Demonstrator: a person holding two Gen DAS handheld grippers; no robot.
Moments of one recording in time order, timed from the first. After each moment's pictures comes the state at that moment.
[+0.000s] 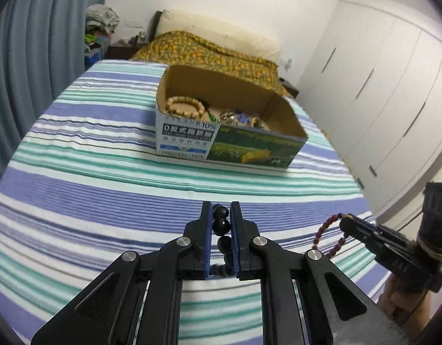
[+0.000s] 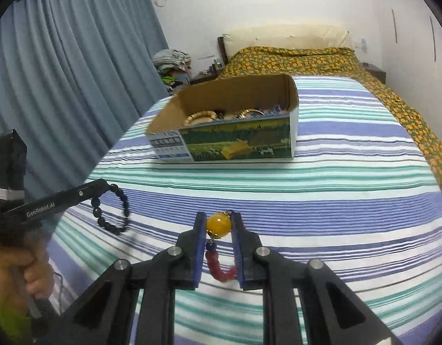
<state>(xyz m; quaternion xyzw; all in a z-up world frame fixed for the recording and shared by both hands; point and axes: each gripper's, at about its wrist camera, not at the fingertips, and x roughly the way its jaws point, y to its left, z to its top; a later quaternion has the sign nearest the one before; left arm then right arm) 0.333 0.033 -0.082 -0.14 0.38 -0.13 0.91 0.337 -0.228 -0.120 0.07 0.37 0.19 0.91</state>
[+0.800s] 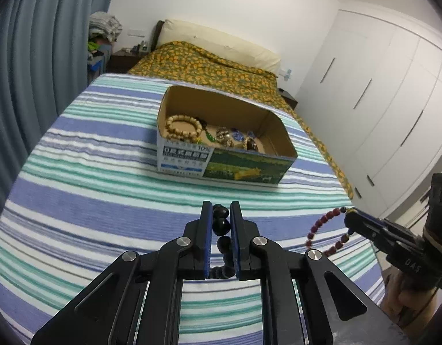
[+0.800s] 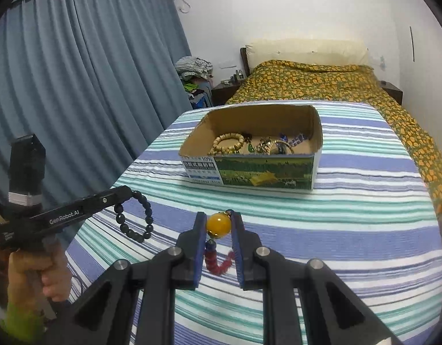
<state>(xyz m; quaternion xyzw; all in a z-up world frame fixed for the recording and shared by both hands) 0.340 0.038 -0.050 -0.14 0.36 -0.12 0.91 0.333 -0.215 -0.068 0.05 0.34 0.23 0.91</state>
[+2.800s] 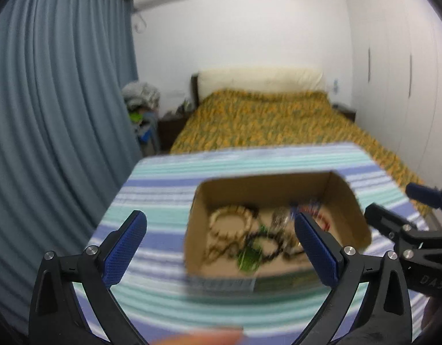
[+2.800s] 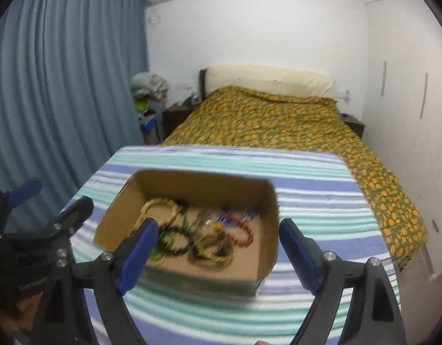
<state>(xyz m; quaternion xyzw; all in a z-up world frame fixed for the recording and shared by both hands) 0.465 -0.024 0.000 0.03 0.28 0.05 0.96 0.477 -0.203 -0.023 -0.01 0.30 0.10 0.95</state>
